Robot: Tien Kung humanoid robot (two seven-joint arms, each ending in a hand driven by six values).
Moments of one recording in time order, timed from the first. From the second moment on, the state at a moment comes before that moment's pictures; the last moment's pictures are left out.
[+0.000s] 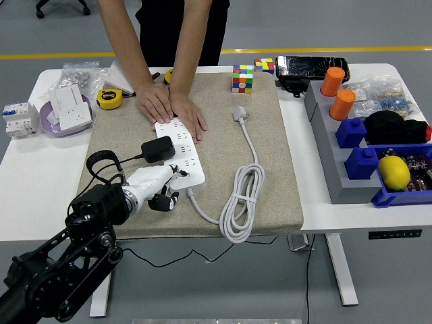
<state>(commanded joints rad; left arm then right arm) -0.26 0.10 -1.03 -1.49 2.19 -0.29 0.46 0.09 -0.09 1.39 0.18 -1.49 0.01 -0.12</state>
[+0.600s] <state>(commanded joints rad) -0.28 0.05 -1.18 -1.36 1.73 0.09 0.02 0.09 -0.09 1.38 0.18 -1.48 0.01 -0.12</state>
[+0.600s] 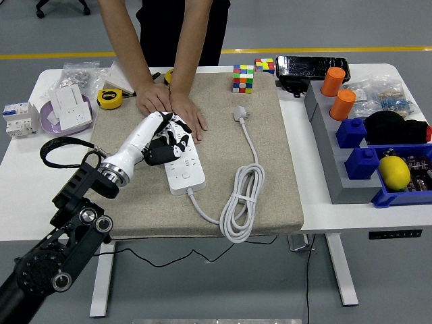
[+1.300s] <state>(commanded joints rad) -0.34 0.03 -1.22 -1.18 1.54 0.12 -0.02 0.09 -0.09 1.38 0.18 -1.48 0.01 -0.12</state>
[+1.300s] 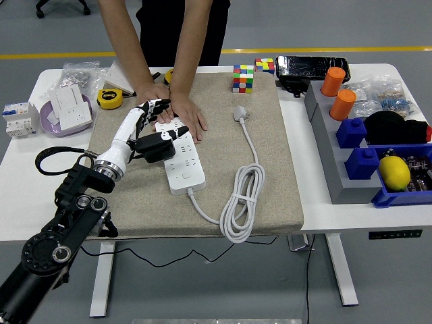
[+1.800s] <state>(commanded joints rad) -0.32 0.11 -1.12 -1.41 1.92 -0.11 0.18 0.09 -0.09 1.38 0.18 -1.47 0.01 -0.12</state>
